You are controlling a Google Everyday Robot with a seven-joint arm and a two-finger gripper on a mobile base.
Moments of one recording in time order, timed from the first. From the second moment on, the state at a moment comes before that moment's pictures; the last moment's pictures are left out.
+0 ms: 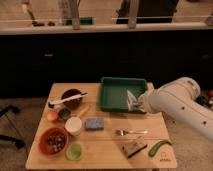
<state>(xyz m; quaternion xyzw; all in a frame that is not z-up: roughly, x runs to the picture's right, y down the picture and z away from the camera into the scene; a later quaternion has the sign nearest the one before) 0.178 0.068 0.670 -0.09 -0.09 -0.02 0.99</state>
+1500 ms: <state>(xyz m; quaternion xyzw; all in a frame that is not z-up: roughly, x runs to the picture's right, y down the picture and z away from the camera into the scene) 0.177 0.034 0.734 -0.10 -0.08 -0.01 0.99</state>
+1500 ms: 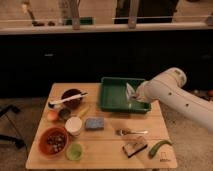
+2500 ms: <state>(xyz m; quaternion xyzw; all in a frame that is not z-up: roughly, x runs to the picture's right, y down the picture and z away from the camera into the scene) 0.166 0.019 0.785 -0.11 -0.07 0.00 0.99</state>
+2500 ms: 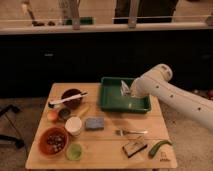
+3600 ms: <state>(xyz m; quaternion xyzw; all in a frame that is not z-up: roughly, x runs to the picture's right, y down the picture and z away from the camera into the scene) 0.174 0.012 0.836 -0.12 -0.07 0.02 0.99</state>
